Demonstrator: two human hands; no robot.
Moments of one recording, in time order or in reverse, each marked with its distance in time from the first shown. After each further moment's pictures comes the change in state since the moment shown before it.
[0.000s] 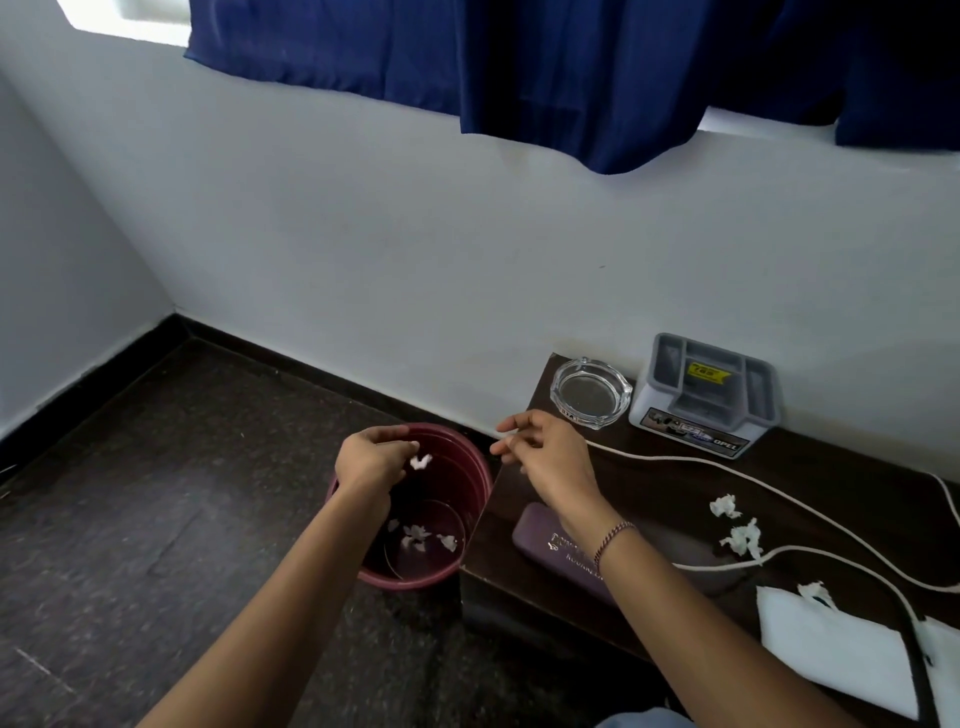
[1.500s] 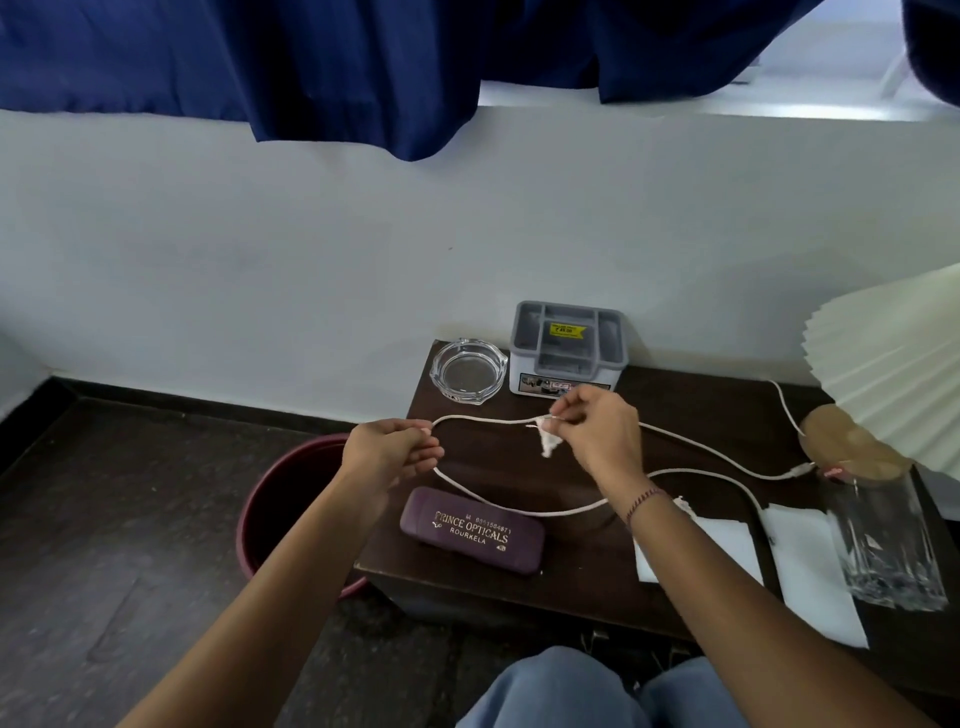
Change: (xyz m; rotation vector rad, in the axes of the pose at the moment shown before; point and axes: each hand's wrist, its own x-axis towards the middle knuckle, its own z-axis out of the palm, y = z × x) left_hand -0.081 0.017 0.100 0.046 -0.419 0.018; right_hand -0.025 0.060 -0.140 -0.200 0.423 0.107
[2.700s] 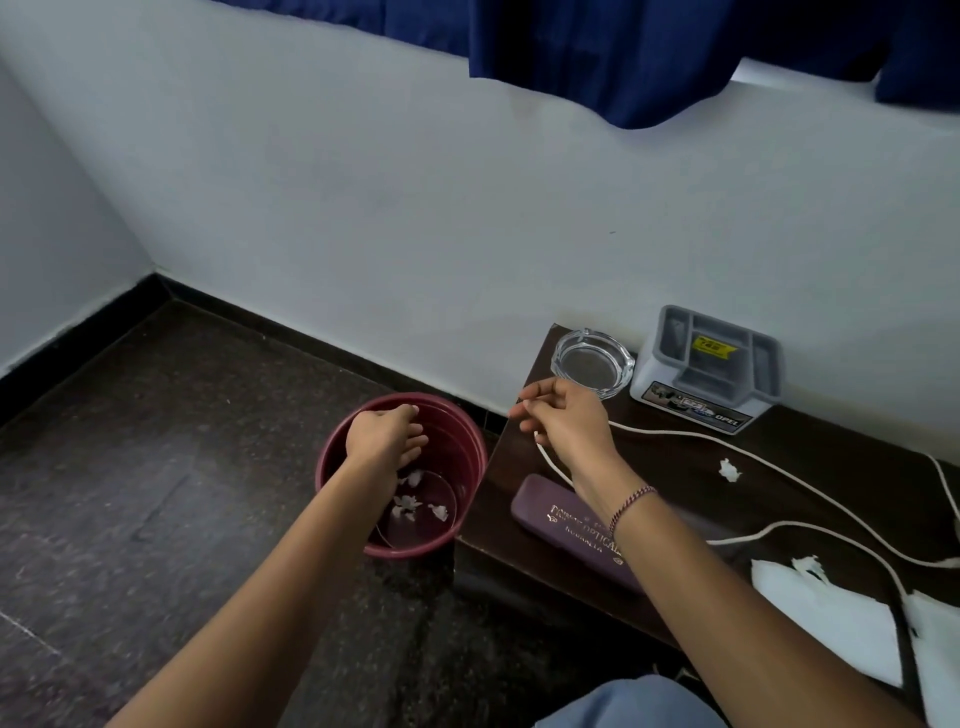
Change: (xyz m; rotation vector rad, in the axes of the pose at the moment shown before) left_hand 0.037 -0.030 -0.114 -0.166 0.318 -0.107; right_hand -0.028 -0.084 0.120 0.359 -0.382 0.093
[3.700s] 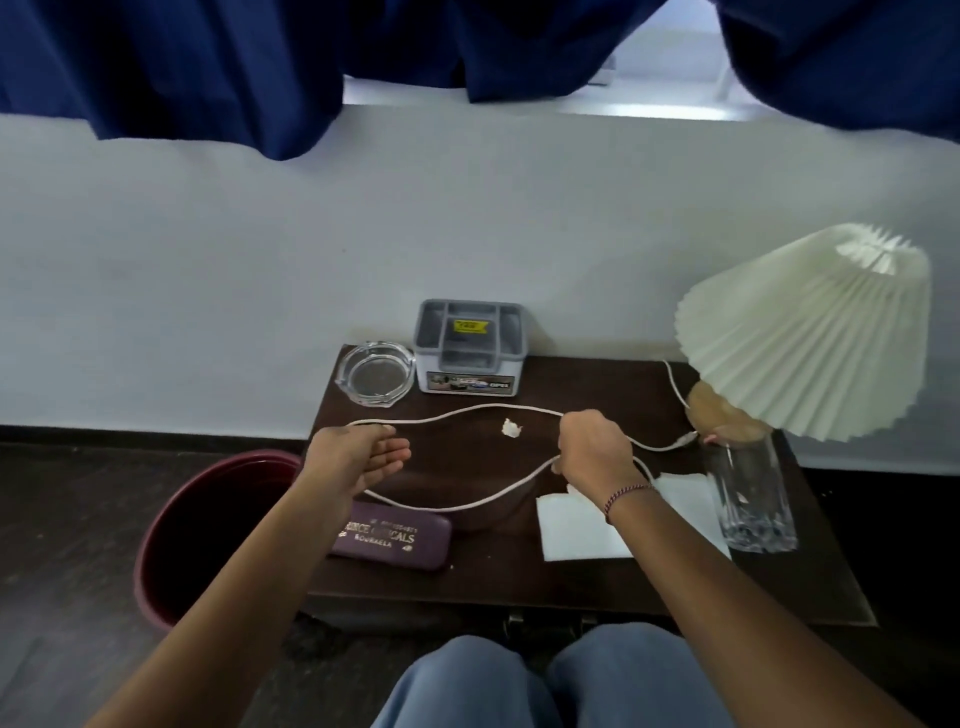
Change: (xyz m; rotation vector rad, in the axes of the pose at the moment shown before) left_hand -0.097 -0.009 0.156 0.171 -0.392 -0.014; right_hand -0.048 0.058 -0.218 -1.148 0.197 0.239
